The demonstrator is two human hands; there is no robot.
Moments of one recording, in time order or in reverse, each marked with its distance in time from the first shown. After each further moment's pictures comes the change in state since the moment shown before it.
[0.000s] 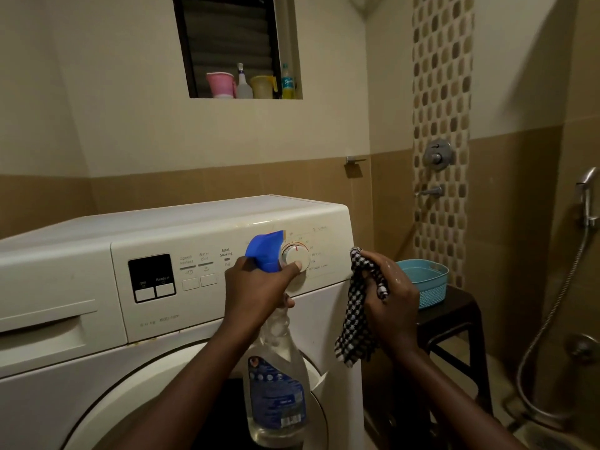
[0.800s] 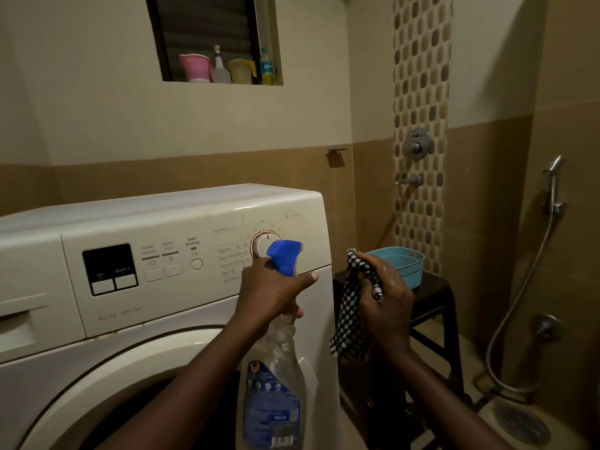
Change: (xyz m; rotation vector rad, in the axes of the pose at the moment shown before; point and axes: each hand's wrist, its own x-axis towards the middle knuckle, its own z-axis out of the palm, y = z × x) left_hand -0.012 -0.005 0.048 0.098 -0.208 -0.121; right_hand -0.018 0.017 -0.026 -0.057 0.002 0.124
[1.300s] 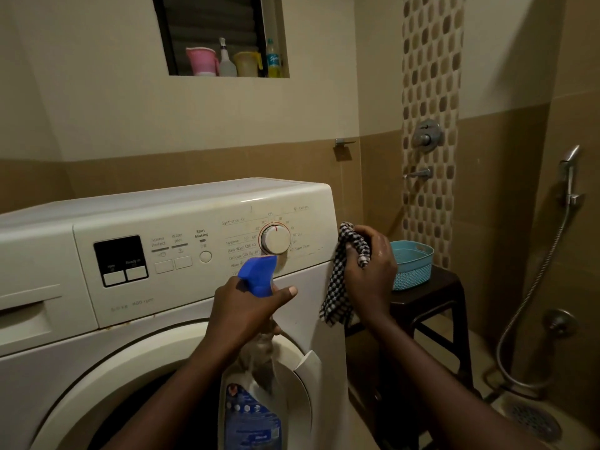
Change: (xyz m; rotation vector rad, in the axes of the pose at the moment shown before) left_hand -0.026 -0.031 -0.034 0.001 0.064 -0.022; right_hand 0.025 -0.005 0.047 0.059 0.063 0.128
